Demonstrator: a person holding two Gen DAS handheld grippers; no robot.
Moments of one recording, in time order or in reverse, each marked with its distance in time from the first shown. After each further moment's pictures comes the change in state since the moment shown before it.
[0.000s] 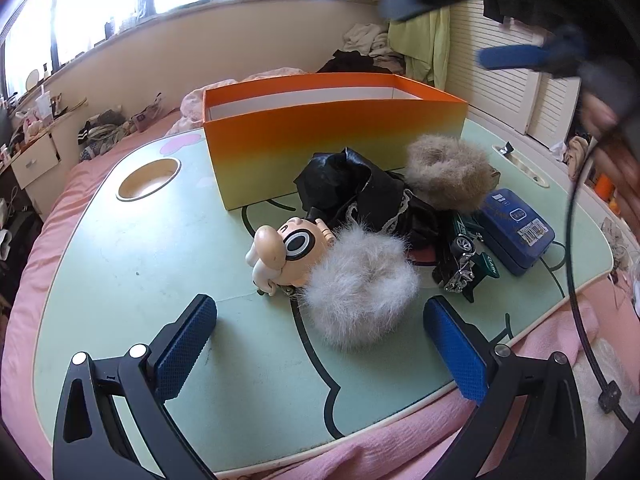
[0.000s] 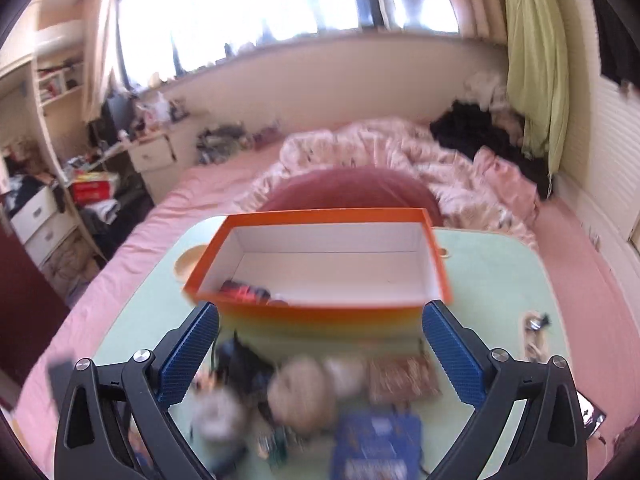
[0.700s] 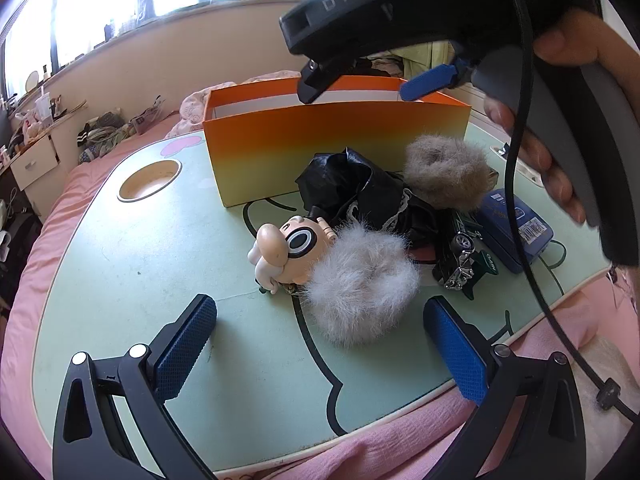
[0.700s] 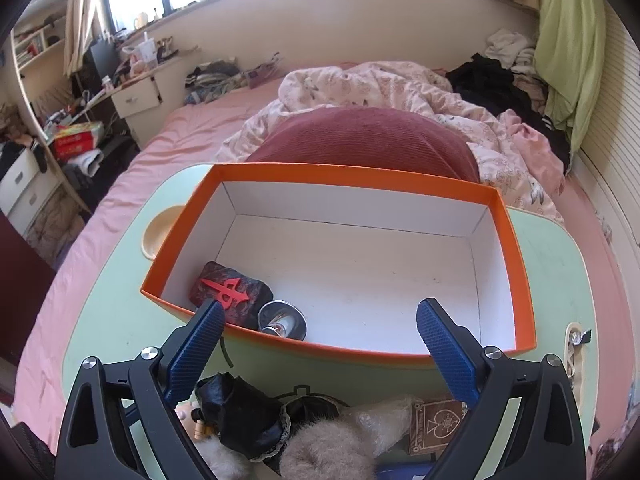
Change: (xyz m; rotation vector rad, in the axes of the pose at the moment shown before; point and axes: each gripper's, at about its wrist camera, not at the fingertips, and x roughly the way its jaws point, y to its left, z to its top) left arm -0.004 0.003 -0.002 0.004 -0.011 -0.006; right arm 0.069 0.020 0.011 -0.055 0.197 -0.008
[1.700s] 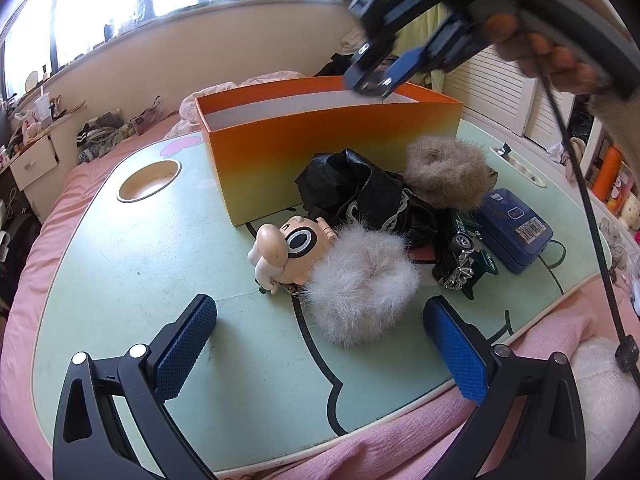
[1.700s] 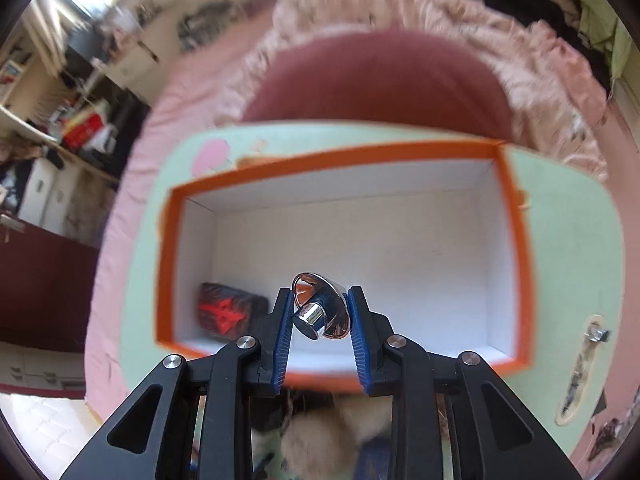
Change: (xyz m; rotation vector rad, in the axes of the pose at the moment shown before) left arm -0.001 -0.001 0.000 0.000 0.000 -0.003; right arm -0.021 -0.058 0.035 0.110 0.268 0.169
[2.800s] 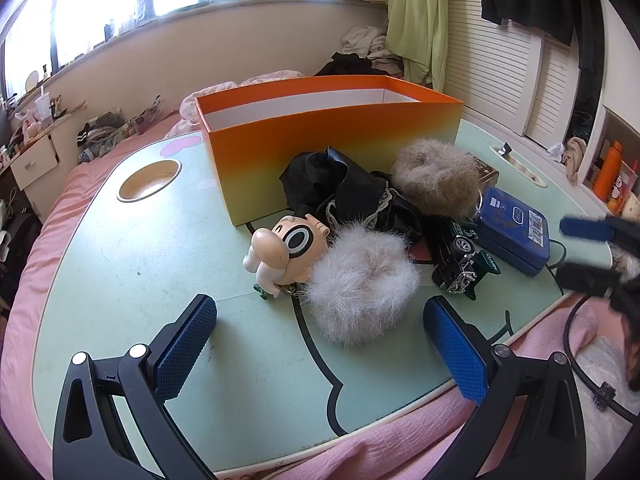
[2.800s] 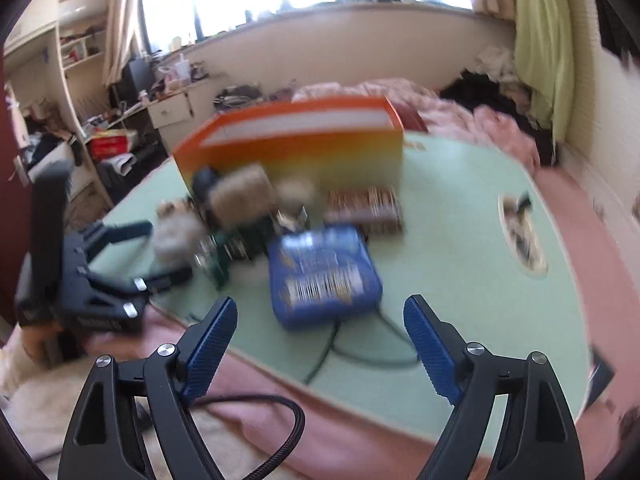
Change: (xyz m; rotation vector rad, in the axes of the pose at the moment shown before) left arm 0.000 -0.001 0.000 0.001 0.002 0.000; right arm 0.011 -0.037 -0.231 -0.141 -0.421 -0.093
